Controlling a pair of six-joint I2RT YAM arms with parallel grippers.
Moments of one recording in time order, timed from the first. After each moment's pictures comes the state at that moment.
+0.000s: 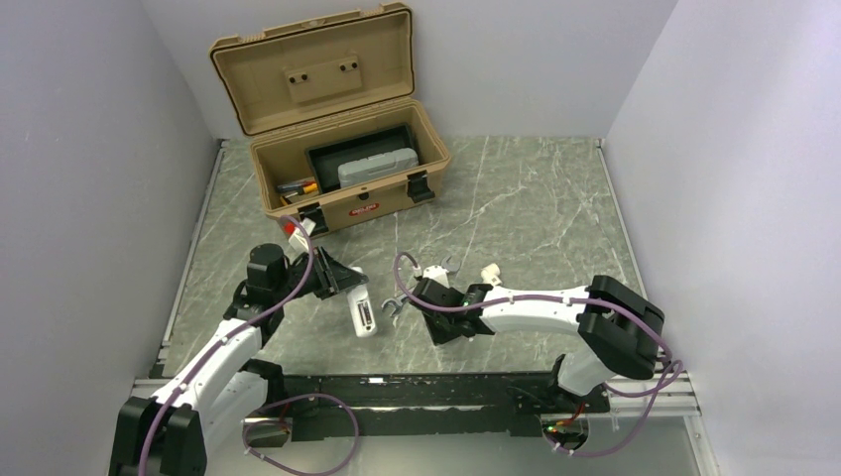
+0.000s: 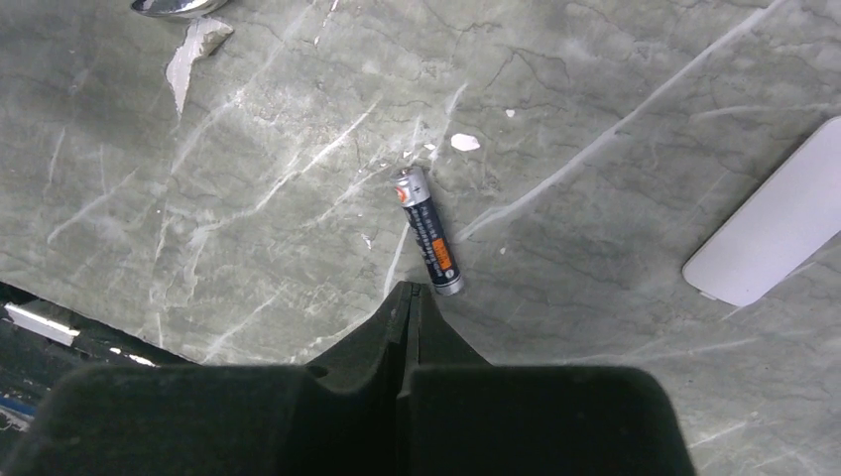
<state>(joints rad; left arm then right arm) -0.22 0.86 0.33 0.18 0.74 -0.86 1.11 1.52 0.77 -0.41 0.17 0.66</state>
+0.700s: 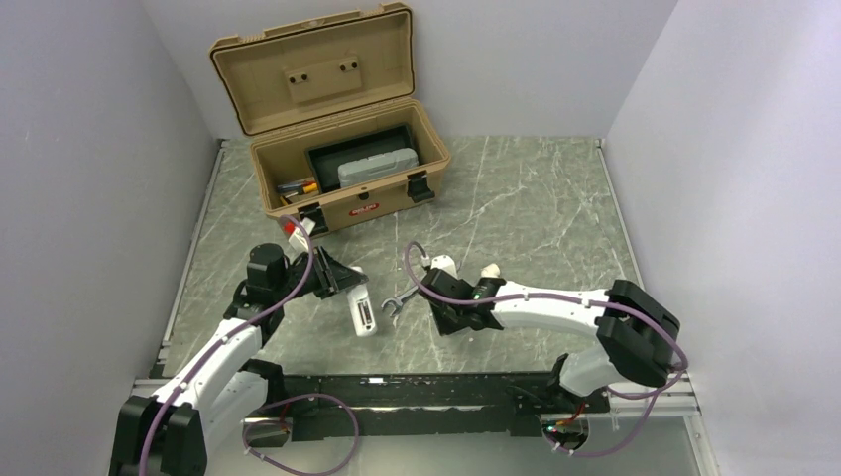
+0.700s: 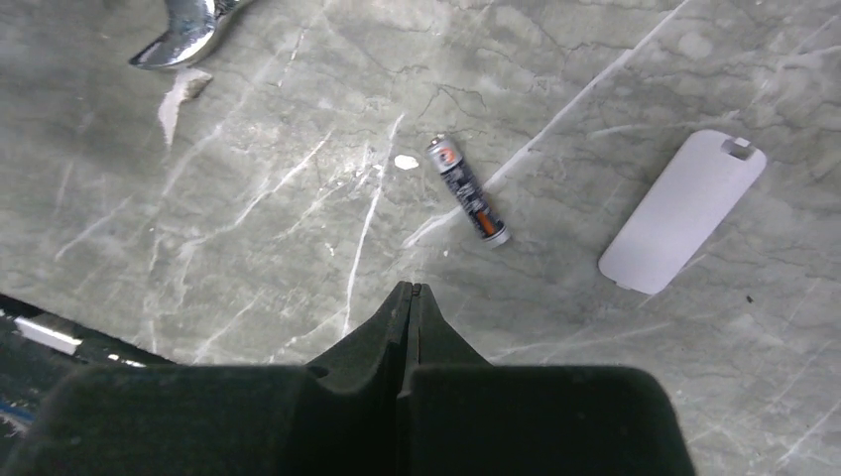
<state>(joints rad) -0.21 0.87 0.33 0.18 0.74 -0.86 1.06 1.46 0.78 -0.44 0.21 0.62</state>
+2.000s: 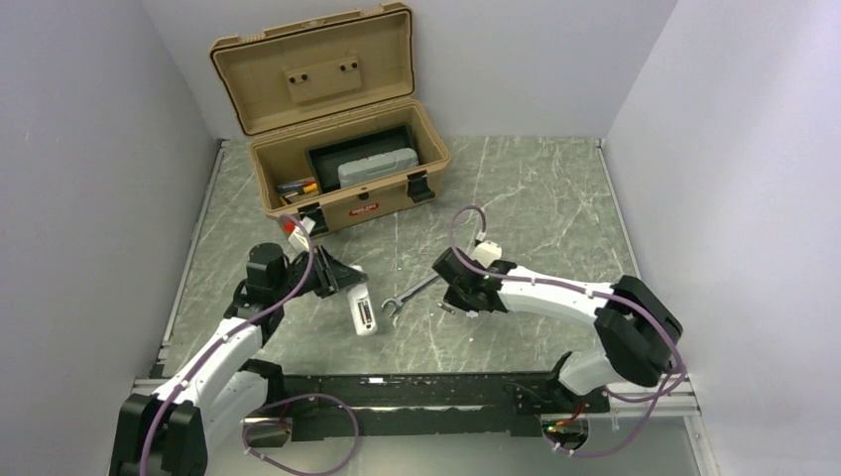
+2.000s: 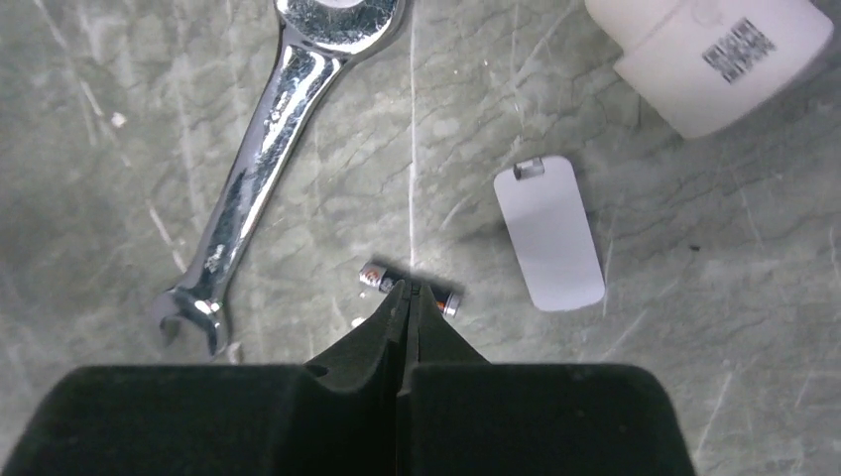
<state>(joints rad) -0.21 0.88 0.33 0.20 0.75 -0.86 0.89 1.42 0.78 -0.48 0.36 1.23</state>
